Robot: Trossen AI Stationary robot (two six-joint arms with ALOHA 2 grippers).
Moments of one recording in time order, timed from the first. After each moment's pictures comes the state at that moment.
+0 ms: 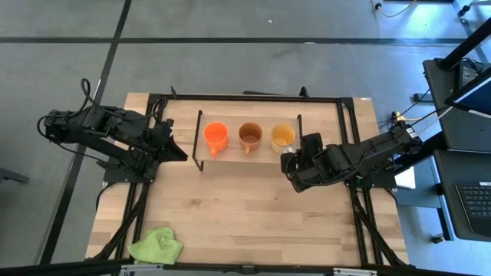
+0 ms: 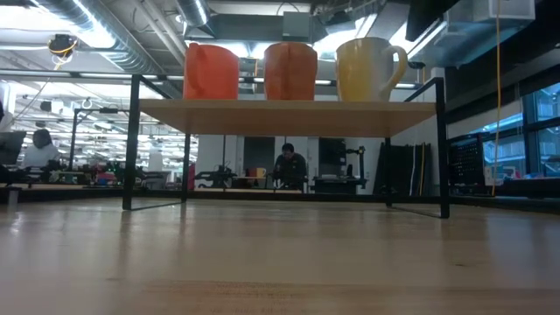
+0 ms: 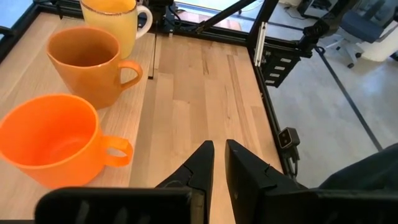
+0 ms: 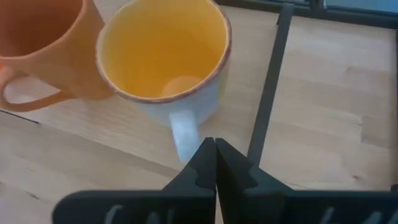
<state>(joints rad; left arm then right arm) -0.19 0.87 1.27 -0.93 0.00 -0.28 0.39 1.56 1.56 -1.50 0.69 1.70</state>
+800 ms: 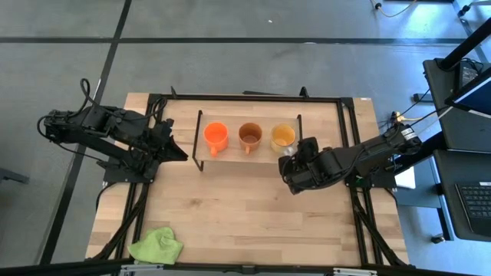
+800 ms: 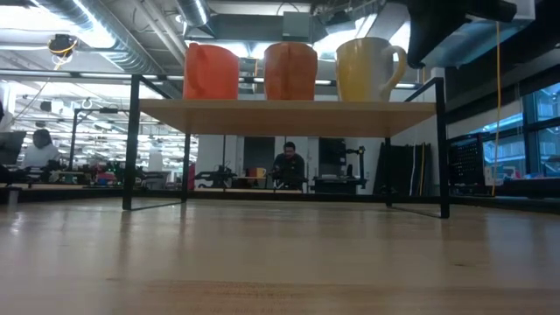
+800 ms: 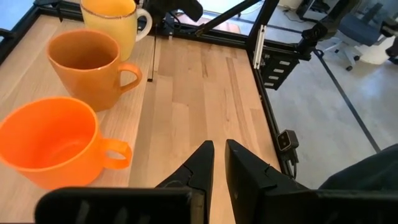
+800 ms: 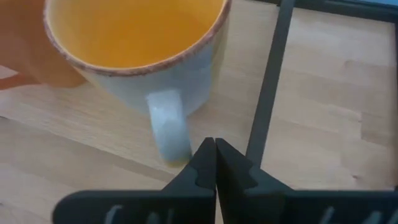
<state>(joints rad) -0.19 0.87 1.27 -0.93 0.00 -0.28 0.38 1.56 1.44 -1.42 0.69 1.69</state>
